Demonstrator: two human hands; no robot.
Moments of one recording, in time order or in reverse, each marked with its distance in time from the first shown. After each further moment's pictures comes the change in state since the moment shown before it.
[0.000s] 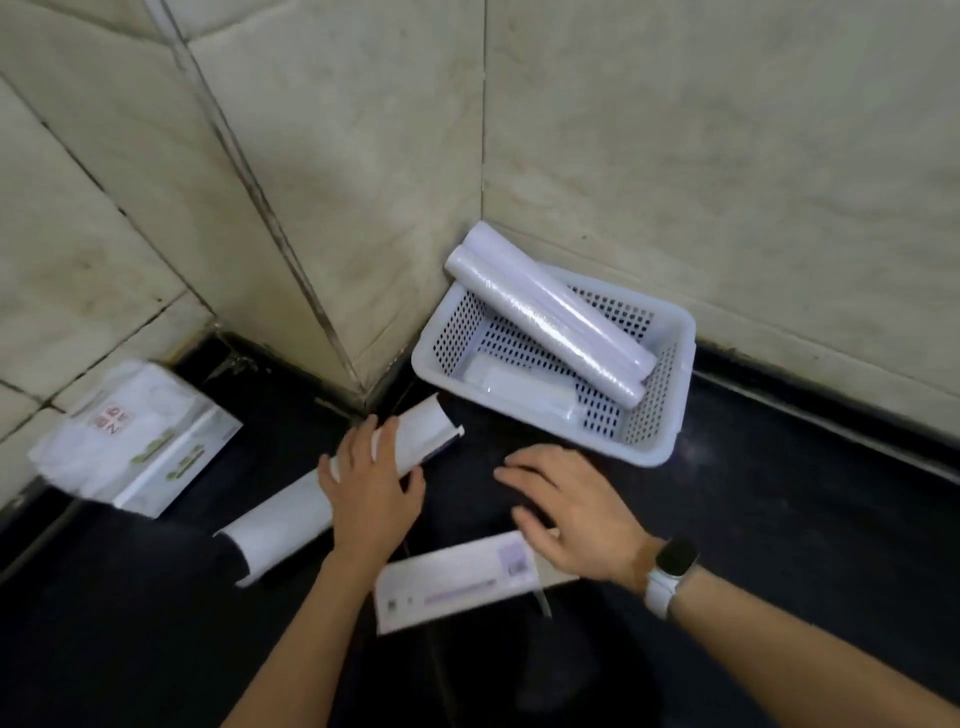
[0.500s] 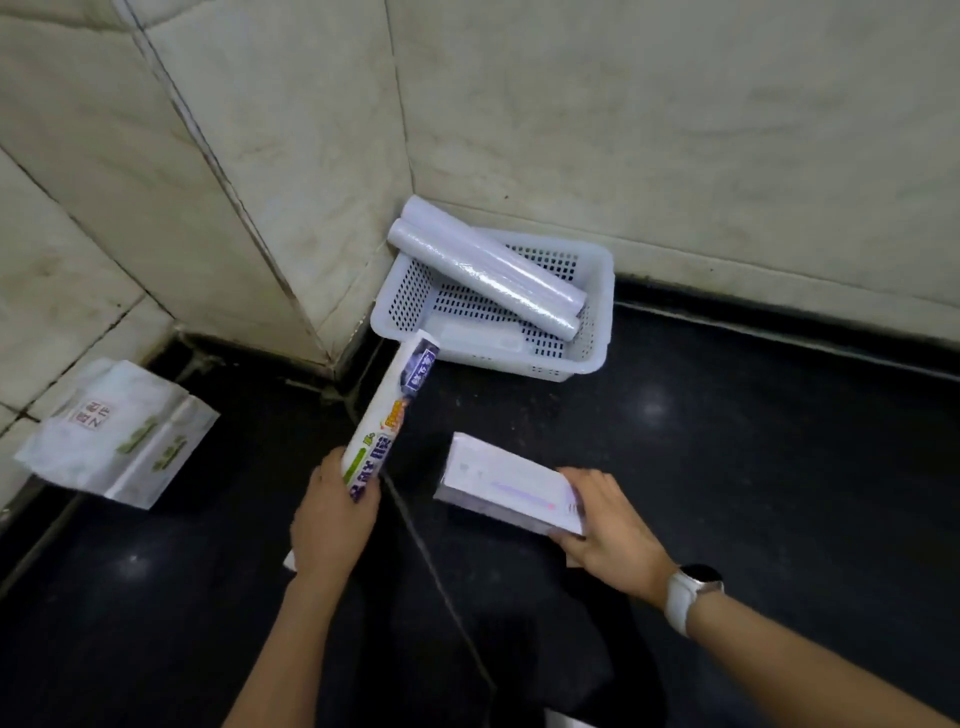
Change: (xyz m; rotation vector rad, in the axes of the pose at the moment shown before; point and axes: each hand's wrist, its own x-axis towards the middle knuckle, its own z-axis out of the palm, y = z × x) left_hand -0.075 -0.033 -0.022 -0.252 -0.078 -0.061; right_hand -0.136 -0.050 0.025 0.220 -0.033 0.680
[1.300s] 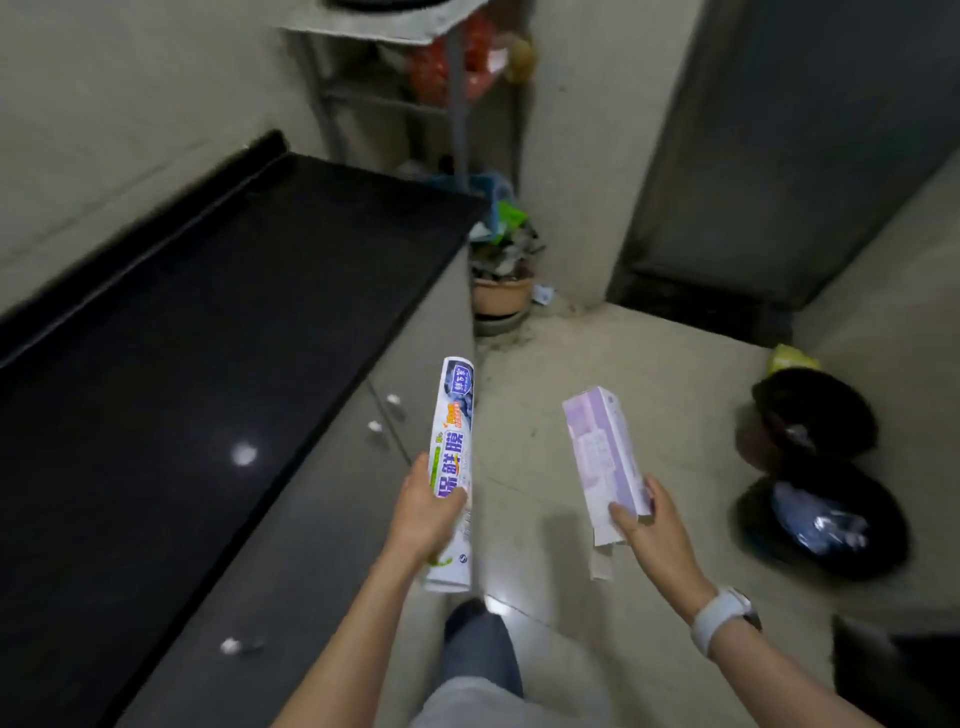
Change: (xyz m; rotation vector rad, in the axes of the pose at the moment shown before) left_hand -0.625 0.247 0.229 0.065 -1.341 0.867; right_hand -0.742 0.064 0.038 0.695 1.530 1.363
